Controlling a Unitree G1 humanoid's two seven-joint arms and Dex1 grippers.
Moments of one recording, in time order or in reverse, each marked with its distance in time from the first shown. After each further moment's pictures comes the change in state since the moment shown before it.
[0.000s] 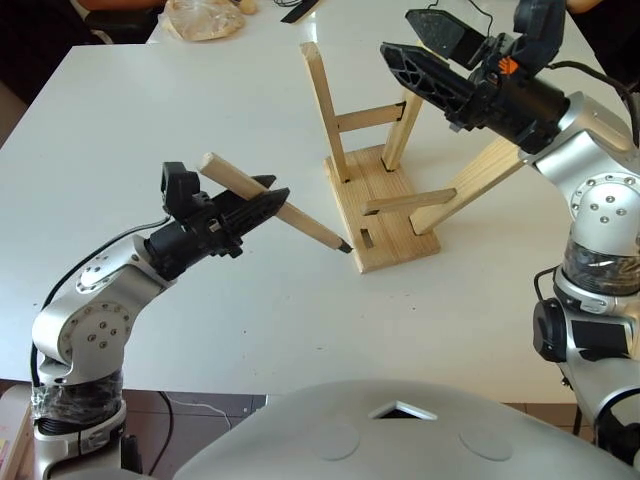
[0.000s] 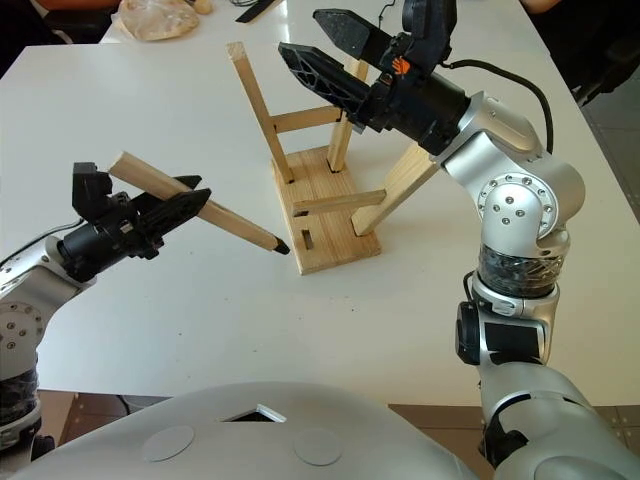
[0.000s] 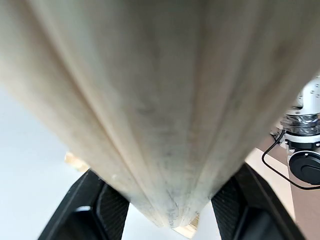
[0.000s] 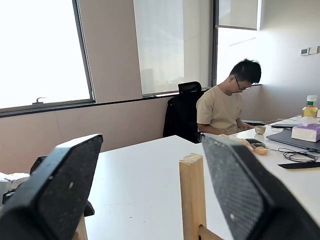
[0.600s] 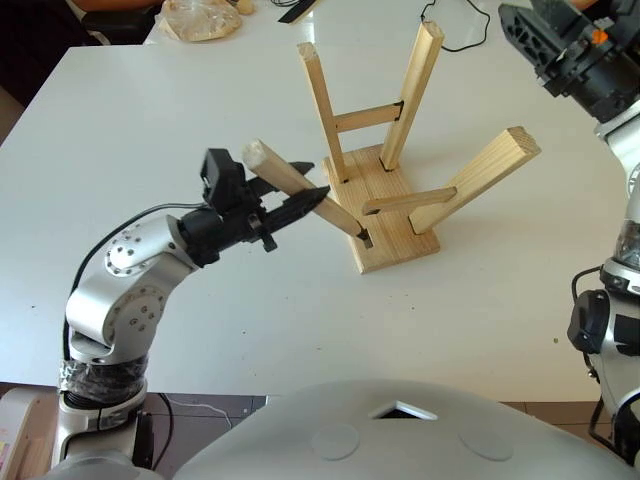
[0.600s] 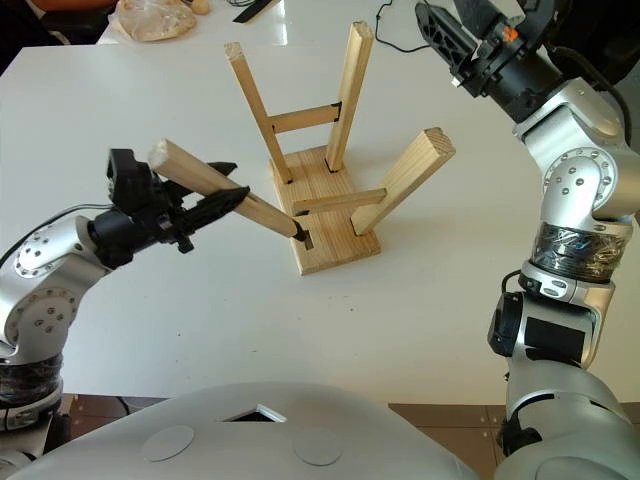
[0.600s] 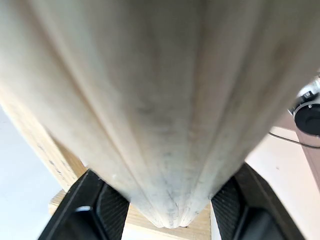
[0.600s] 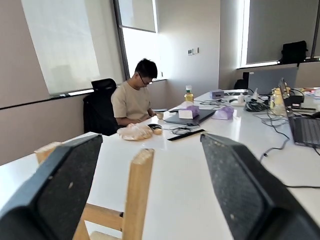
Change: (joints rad) left arm -0.048 -0.056 -0.212 -0.093 0.225 -0.155 -0.060; right arm -0.032 -0.160 -0.137 0.377 -0.205 -0.120 -0.003
